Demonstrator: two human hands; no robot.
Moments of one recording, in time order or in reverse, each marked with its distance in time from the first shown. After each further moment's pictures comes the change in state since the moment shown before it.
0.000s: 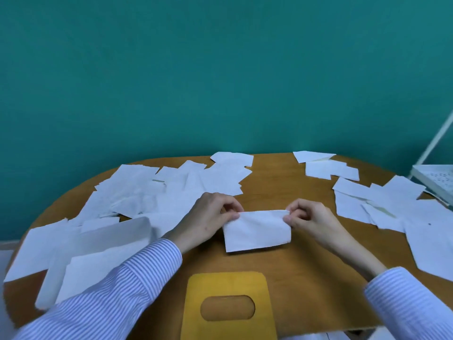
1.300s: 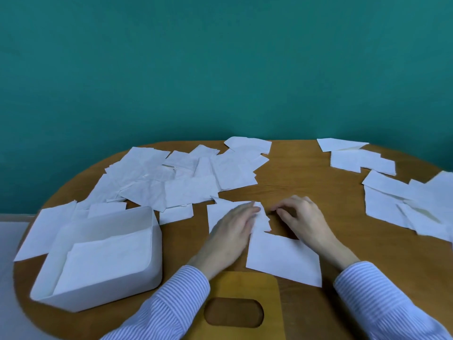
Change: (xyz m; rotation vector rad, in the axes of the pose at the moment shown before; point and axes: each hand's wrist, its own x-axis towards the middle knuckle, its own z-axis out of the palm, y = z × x) left_hand -0.013 -0.020 0.075 -0.001 -0.020 -0.160; right_hand 0.058 0.039 0.061 -0.283 0.009 -0.159
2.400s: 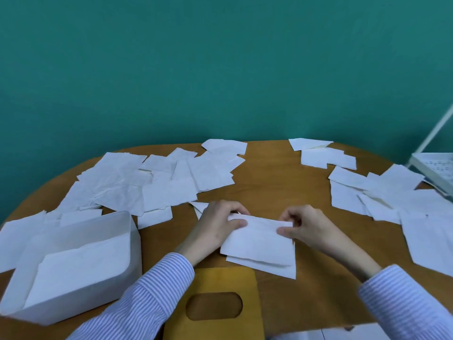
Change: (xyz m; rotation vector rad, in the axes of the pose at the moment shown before) left_hand 0.023 0.021 -0.009 -0.116 -0.020 0.026; right_hand -0.050 -0.007 -0.064 0.039 -0.202 0.254
